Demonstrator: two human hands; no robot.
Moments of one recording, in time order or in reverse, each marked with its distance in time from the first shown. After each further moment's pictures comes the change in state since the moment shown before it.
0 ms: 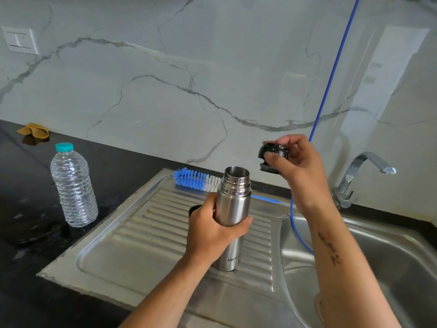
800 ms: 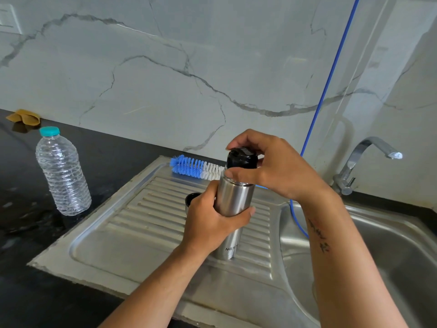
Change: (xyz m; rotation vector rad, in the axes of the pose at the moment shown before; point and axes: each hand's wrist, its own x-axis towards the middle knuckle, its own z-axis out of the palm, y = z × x) left_hand 0.000 -0.001 0.003 0.001 -0.063 0.023; right_hand -0.001 -0.013 0.020 -0.584 -0.467 -0.053
